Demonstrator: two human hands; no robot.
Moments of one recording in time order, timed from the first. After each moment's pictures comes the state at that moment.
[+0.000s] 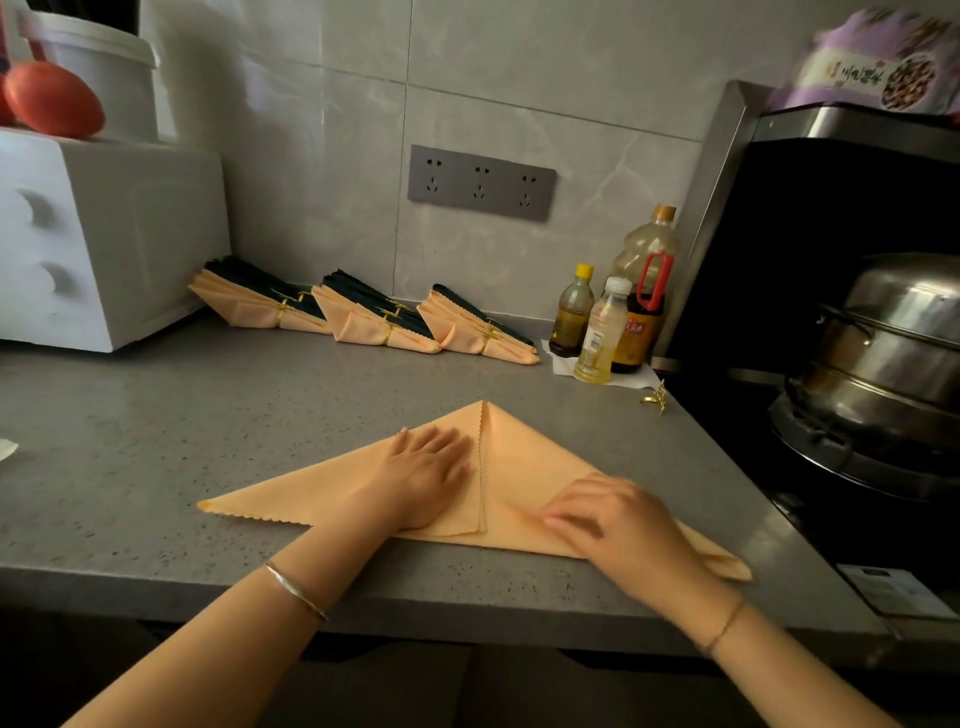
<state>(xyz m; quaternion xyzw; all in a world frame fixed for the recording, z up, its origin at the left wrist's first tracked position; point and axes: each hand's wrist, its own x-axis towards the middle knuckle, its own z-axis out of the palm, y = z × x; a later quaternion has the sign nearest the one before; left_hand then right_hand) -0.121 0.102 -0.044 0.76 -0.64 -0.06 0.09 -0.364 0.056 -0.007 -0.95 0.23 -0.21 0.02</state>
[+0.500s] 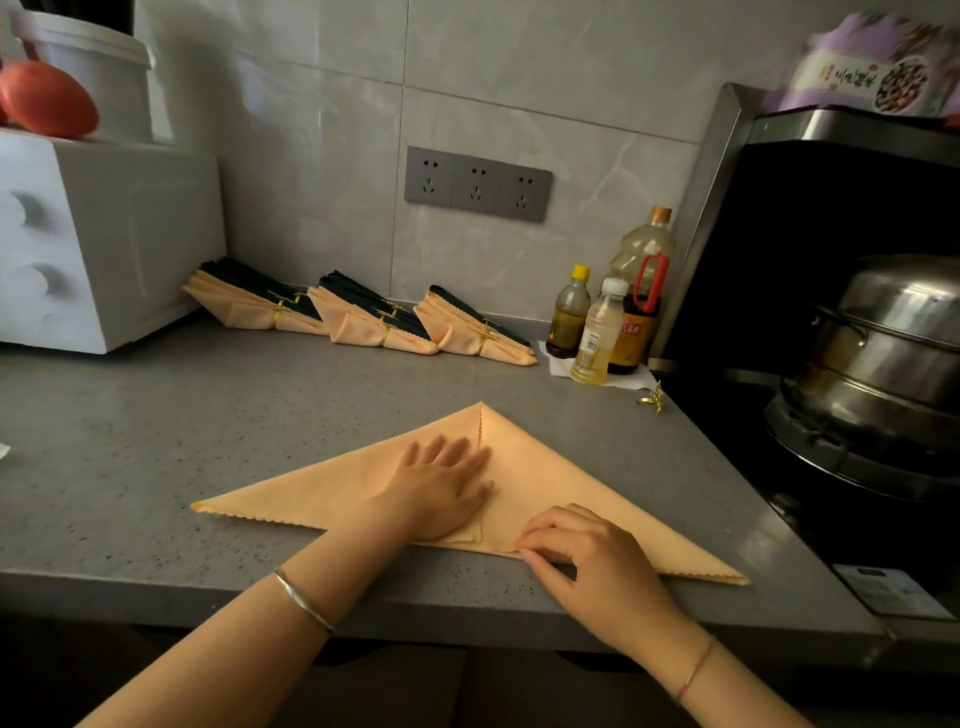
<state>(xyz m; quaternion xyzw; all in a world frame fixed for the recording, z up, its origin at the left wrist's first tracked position) -0.146 0.103 -0.037 0.76 -0.64 -0.08 0.05 -0.357 0.070 -0.043 -0.94 0.20 -0.27 0.07</state>
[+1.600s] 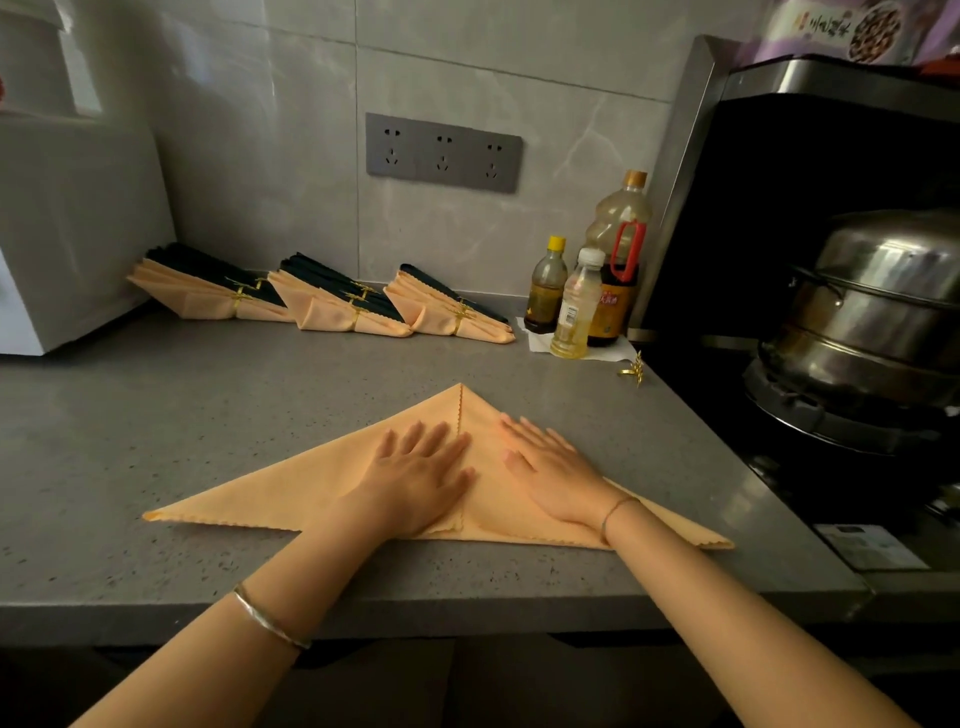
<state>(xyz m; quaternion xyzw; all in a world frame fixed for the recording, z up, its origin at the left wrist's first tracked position) -0.143 0.103 -0.036 0.76 -0.65 -0.08 0.03 -0.304 -0.013 -0.038 -0.94 0.34 -0.02 0.09</state>
